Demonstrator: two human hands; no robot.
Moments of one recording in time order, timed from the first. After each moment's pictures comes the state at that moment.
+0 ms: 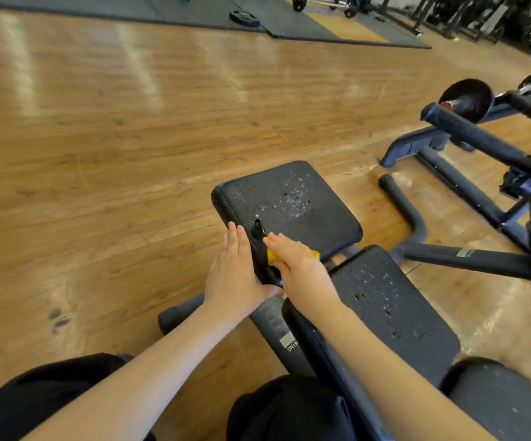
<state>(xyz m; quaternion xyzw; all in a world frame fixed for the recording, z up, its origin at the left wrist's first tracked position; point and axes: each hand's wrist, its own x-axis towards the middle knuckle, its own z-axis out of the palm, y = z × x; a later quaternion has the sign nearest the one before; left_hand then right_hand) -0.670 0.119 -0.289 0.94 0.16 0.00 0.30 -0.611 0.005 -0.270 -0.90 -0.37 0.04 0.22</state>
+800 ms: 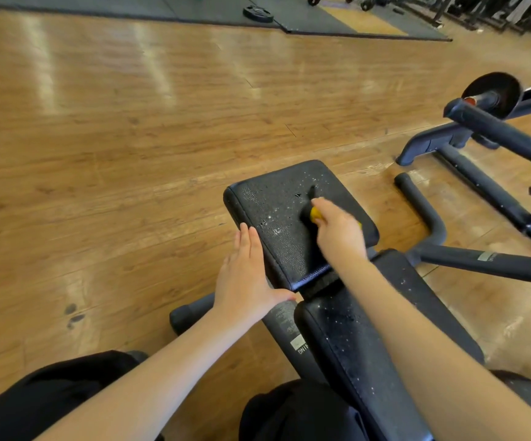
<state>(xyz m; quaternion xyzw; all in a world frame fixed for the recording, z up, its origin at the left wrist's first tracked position) -0.668 0.121 -0.291 0.95 0.17 0.00 0.28 -0.532 0.010 -0.266 -0.95 -0.21 -0.02 0.24</state>
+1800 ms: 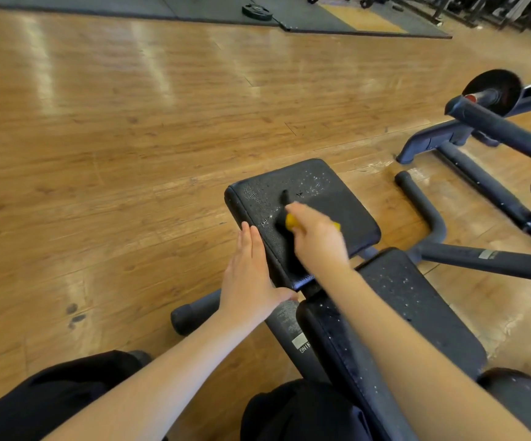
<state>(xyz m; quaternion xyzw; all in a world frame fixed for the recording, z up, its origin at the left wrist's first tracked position) -0.669 0.118 -0.293 0.92 0.18 0.02 0.35 -0.566 0.031 -0.263 -0.93 -0.28 -0.02 0.24</state>
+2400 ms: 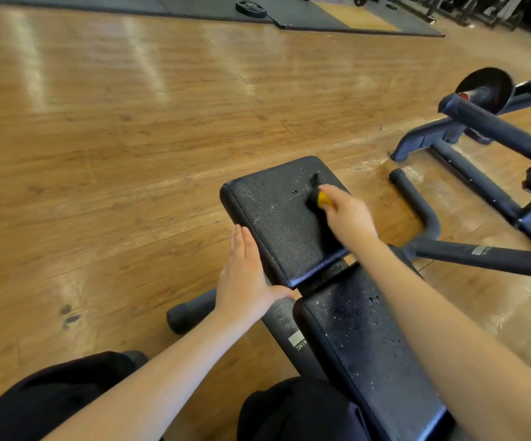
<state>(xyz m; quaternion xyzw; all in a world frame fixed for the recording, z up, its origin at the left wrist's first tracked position) -0.670 0.118 -0.292 0.90 0.19 0.00 0.38 -0.502 -0.001 -0.254 -0.95 -0.21 0.01 0.22</state>
